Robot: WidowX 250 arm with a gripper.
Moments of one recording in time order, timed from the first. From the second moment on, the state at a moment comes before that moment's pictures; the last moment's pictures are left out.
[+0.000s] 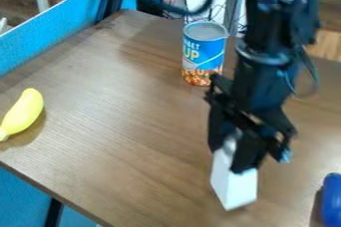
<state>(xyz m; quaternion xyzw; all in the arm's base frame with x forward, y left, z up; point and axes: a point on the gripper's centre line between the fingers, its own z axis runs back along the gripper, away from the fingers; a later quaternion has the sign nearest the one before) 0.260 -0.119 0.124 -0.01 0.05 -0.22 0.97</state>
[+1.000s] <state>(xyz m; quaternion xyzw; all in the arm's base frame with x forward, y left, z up) 0.368 -0.101 0.117 0.09 0.03 -0.32 0.94</state>
